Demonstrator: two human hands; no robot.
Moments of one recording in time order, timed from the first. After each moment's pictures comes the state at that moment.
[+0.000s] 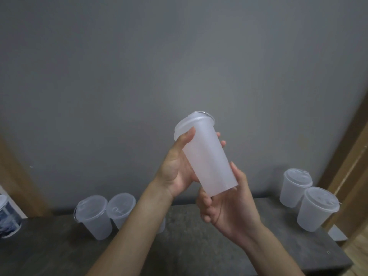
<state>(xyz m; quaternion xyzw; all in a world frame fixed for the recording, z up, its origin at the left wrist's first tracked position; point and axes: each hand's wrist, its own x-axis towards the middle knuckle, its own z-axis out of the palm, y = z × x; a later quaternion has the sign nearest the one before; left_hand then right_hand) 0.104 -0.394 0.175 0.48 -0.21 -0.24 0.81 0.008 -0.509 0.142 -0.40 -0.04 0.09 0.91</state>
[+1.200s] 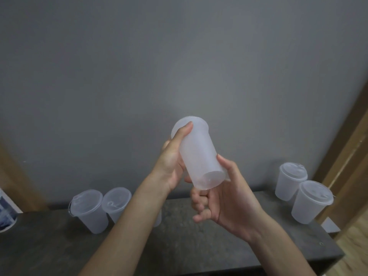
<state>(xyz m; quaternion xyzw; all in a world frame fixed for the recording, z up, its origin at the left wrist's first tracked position) 0.113 -0.402 0.170 0.54 -0.08 -0.19 0.81 -0.002 -0.516 0.160 -0.46 -0.02 0.17 0.87</state>
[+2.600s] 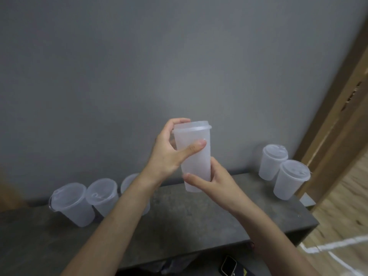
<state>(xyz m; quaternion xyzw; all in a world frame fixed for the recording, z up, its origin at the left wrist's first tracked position) 0.095 -0.406 0.145 0.69 -0.27 0.00 0.67 0.014 -0.546 0.095 -0.79 0.01 -0.05 0.62</state>
